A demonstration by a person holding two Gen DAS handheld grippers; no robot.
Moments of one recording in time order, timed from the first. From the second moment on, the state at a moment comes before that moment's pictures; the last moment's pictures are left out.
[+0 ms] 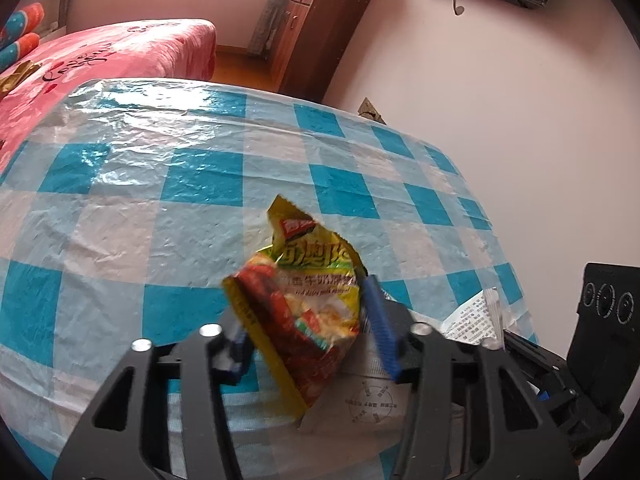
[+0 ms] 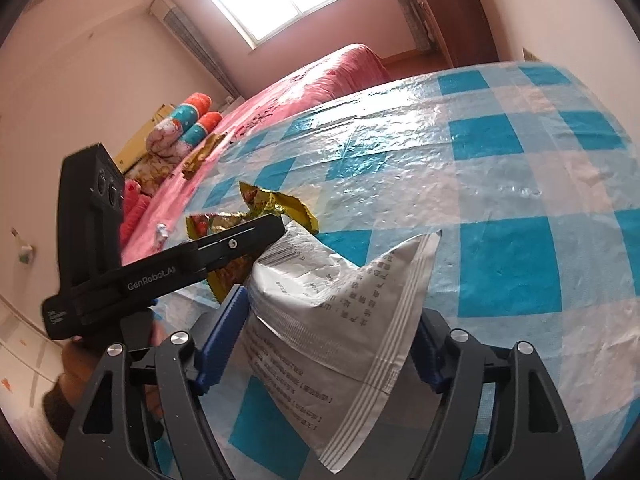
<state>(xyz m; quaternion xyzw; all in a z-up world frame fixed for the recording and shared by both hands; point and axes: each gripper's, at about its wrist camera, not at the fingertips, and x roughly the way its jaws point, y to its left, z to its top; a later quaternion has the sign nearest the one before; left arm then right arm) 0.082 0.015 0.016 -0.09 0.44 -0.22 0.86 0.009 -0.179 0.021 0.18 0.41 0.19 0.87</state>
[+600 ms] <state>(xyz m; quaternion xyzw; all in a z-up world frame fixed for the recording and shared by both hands) 0.050 0.032 0.021 -0.08 0.43 -0.19 0.88 0.001 -0.171 0.019 0.16 0.41 0.20 0.88</state>
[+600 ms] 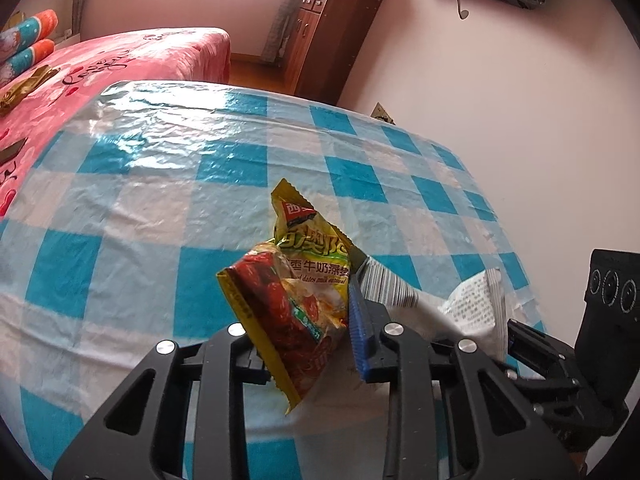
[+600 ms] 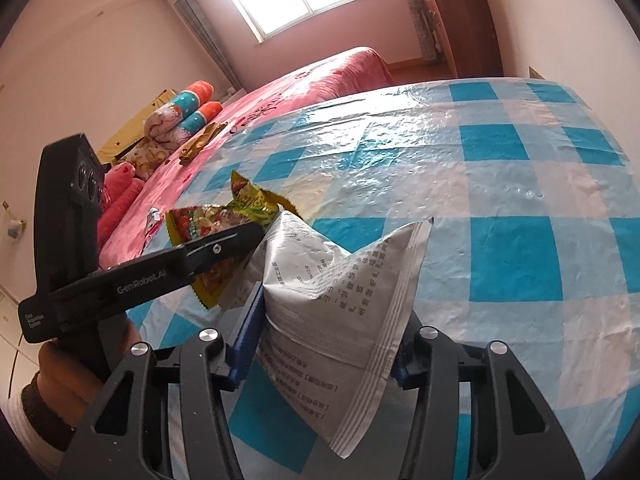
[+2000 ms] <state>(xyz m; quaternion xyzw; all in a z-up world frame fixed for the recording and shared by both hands) -0.056 0.110 0.041 -0.10 0.41 -0.18 0.89 -0.074 -0.162 0.044 0.18 0.40 0.18 0.88</state>
